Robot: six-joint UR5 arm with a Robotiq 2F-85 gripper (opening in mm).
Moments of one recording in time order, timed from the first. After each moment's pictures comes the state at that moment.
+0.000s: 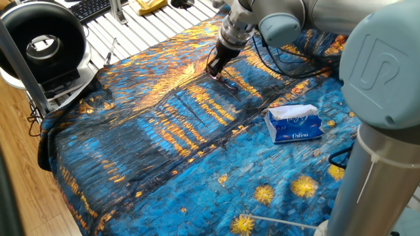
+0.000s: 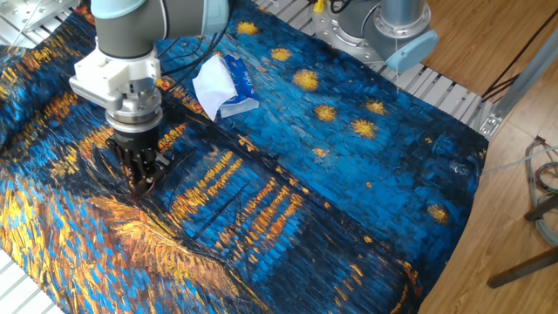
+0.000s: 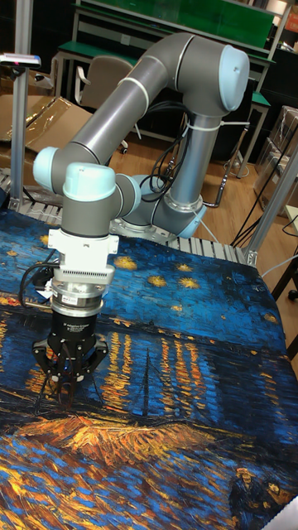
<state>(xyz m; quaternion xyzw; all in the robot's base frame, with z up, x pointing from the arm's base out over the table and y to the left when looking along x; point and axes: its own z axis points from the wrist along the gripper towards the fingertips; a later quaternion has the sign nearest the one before) 0.649 -0.097 0.009 -0.09 0.98 0.02 0.15</state>
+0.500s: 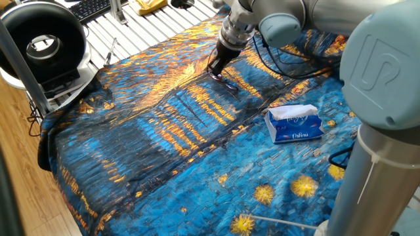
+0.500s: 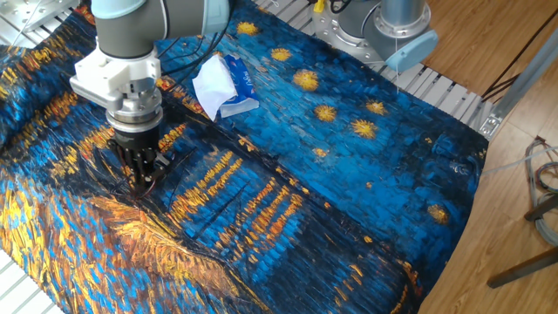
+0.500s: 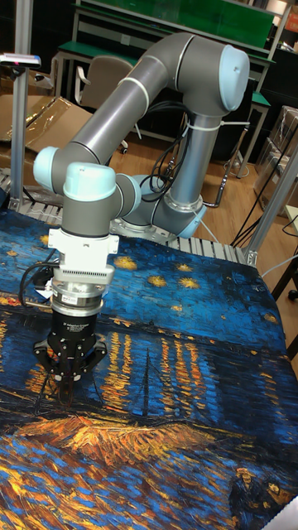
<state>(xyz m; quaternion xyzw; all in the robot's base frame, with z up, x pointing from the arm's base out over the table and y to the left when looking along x) 0.649 -0.097 0.010 -0.08 0.98 0.02 0.15</state>
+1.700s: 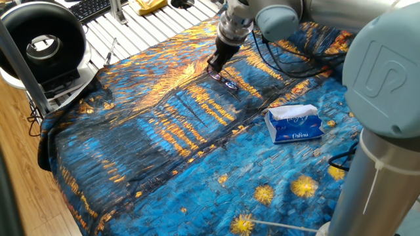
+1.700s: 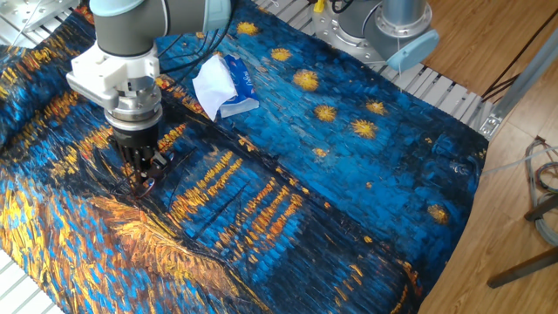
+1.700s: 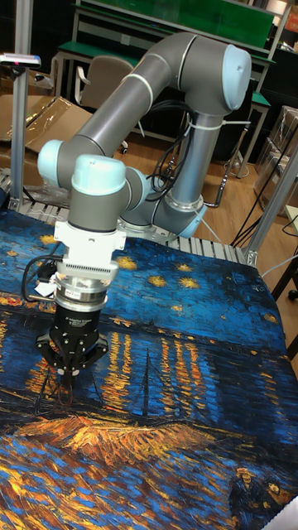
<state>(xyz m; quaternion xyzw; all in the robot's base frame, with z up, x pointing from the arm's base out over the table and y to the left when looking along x) 0.646 -0.098 0.030 -0.06 0.99 0.01 0.13</state>
